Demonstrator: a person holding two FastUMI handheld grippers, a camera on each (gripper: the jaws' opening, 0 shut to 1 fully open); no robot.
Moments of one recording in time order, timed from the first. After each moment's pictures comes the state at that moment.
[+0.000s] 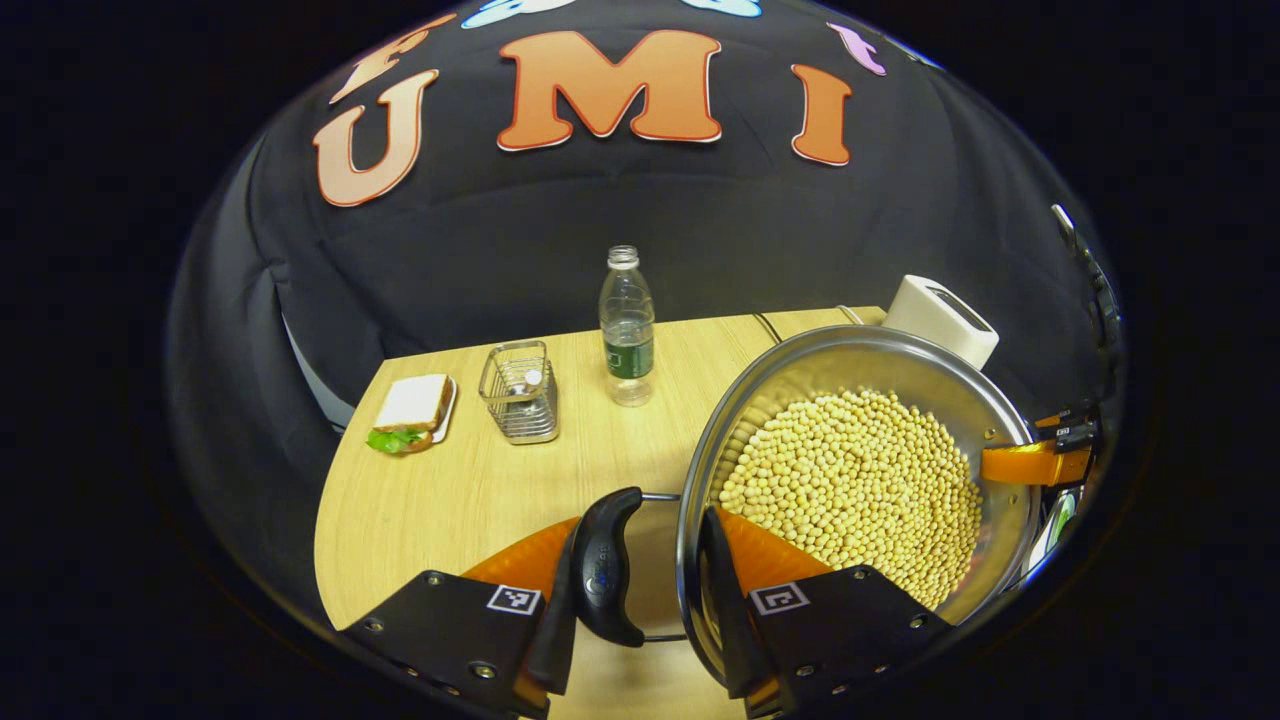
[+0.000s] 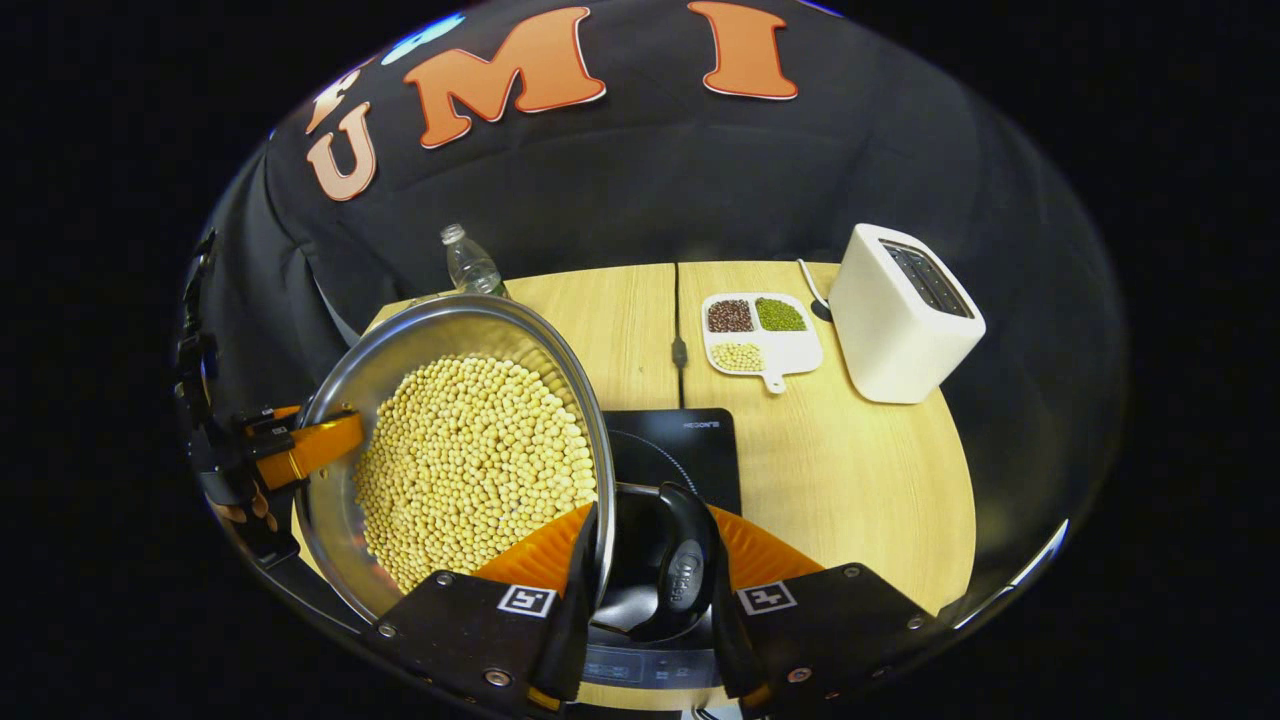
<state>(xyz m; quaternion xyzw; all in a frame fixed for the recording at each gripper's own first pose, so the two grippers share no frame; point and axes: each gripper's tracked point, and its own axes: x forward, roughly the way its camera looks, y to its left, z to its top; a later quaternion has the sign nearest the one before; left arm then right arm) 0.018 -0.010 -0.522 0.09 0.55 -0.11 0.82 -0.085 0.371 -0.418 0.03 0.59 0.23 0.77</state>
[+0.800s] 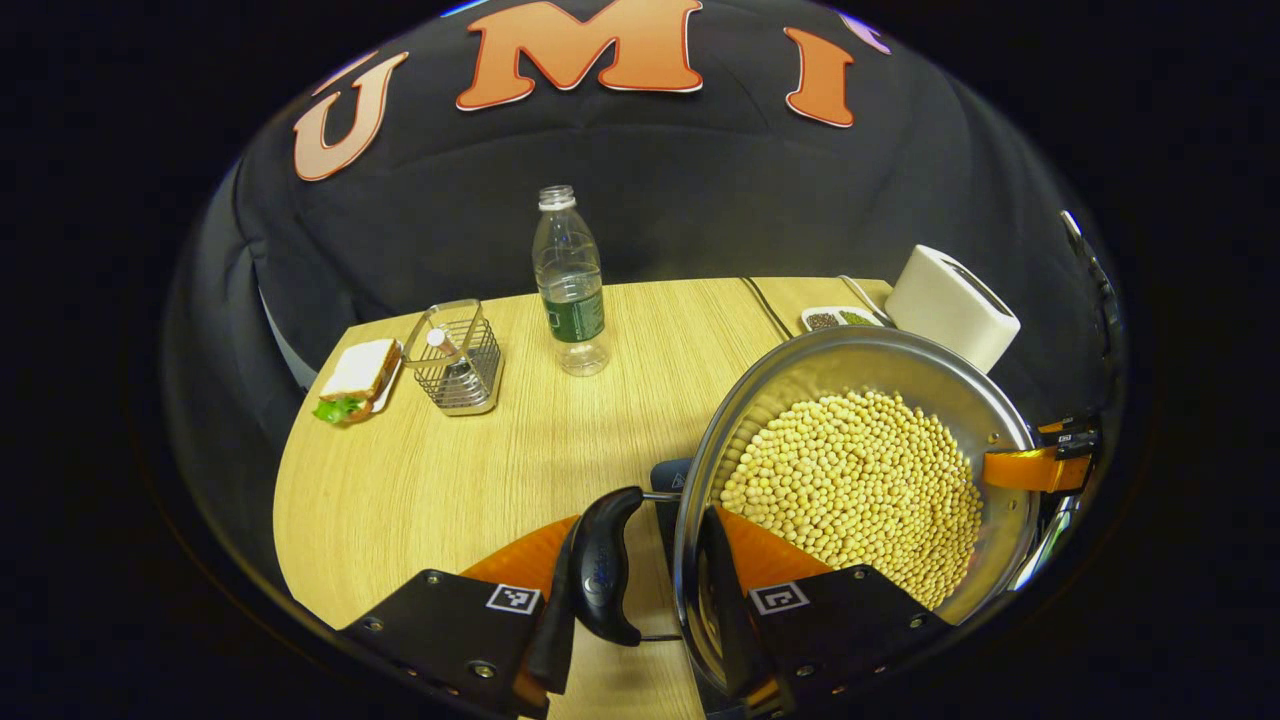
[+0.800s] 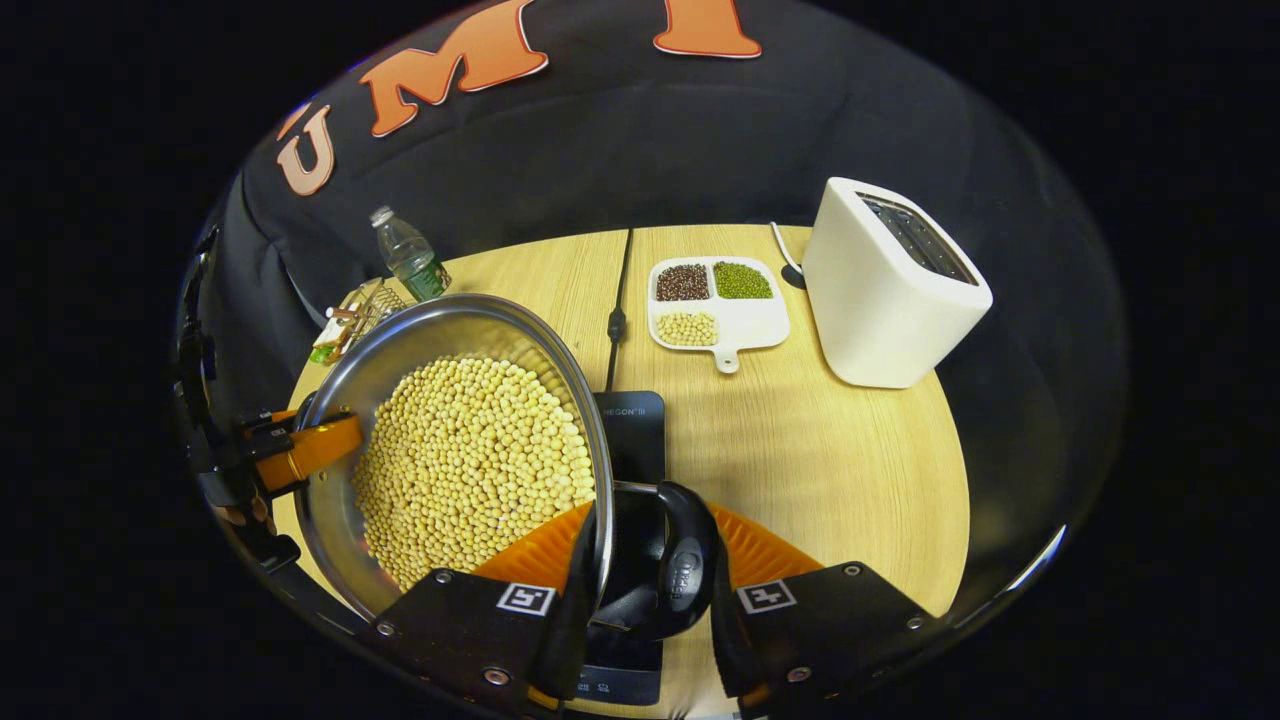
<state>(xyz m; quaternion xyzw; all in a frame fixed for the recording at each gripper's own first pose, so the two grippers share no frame) 0.004 -0.056 -0.586 0.09 0.58 -0.09 0.80 -0.066 0.348 -0.483 0.02 0.62 0.22 0.75</state>
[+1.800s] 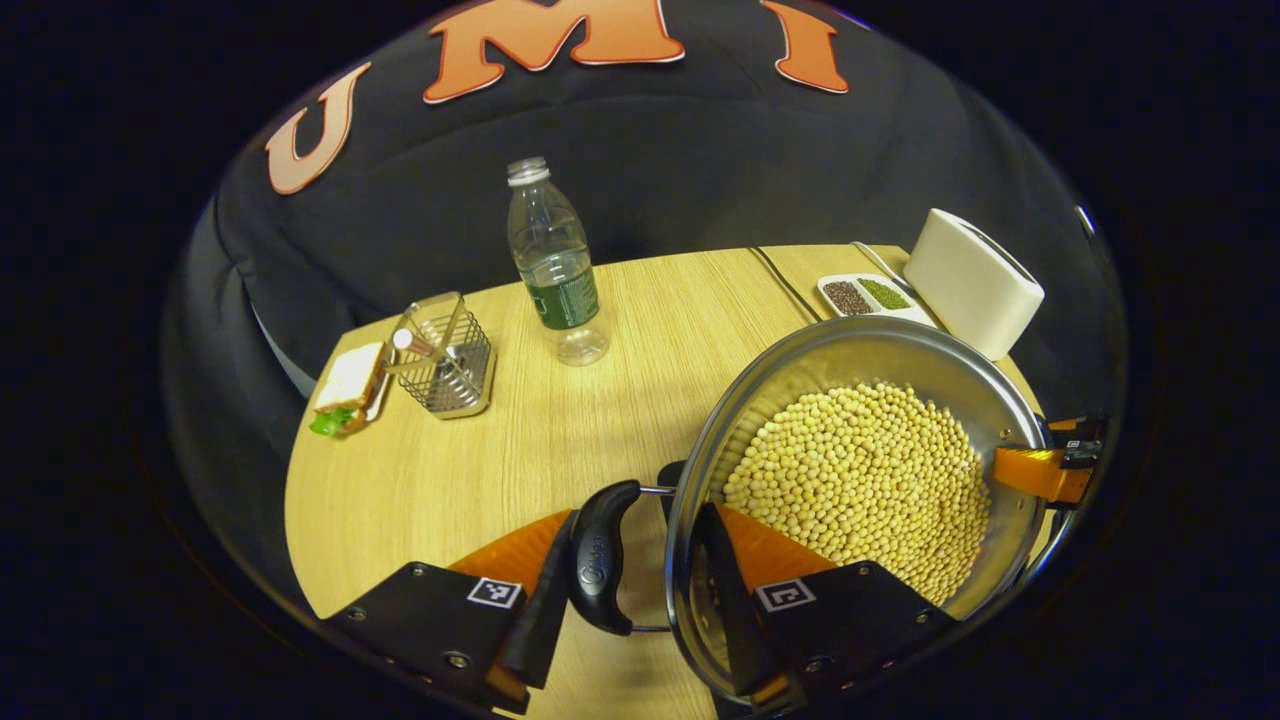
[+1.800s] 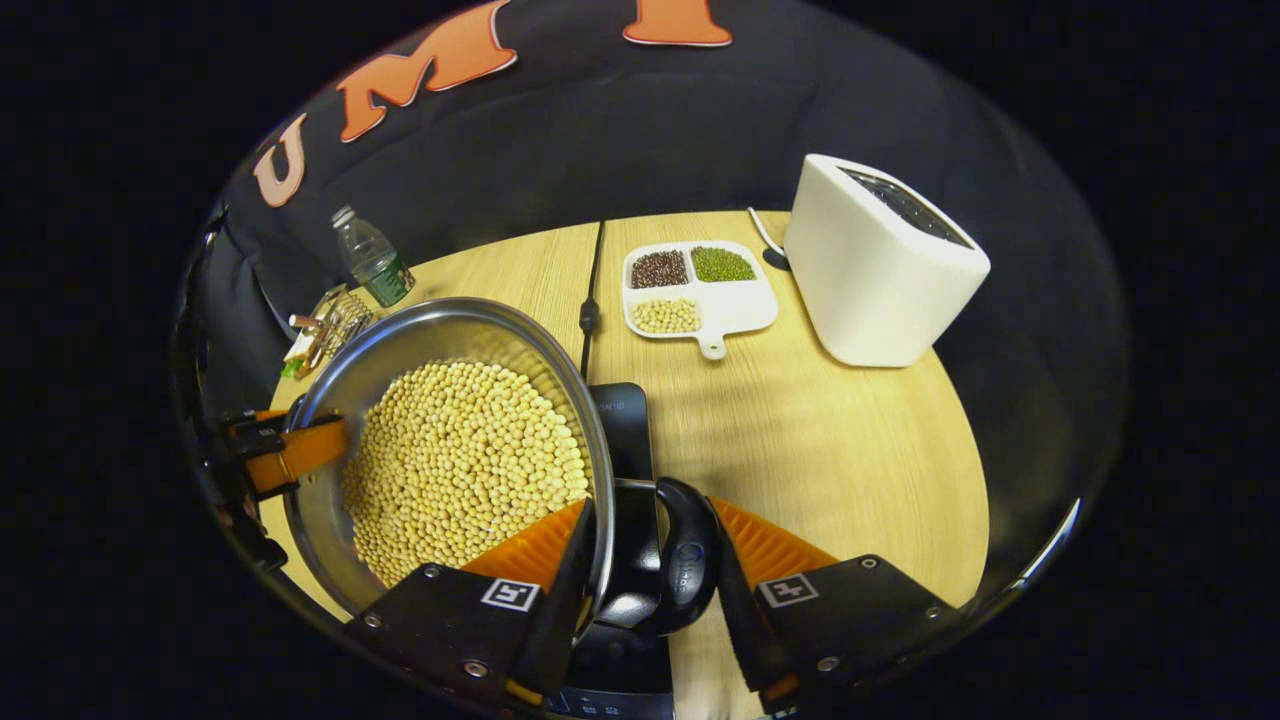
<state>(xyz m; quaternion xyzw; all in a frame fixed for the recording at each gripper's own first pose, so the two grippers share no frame) 0.009 -0.063 -0.598 0.15 0.58 -0.10 0.79 -0.073 0.346 -0.501 0.01 0.60 0.19 0.78</state>
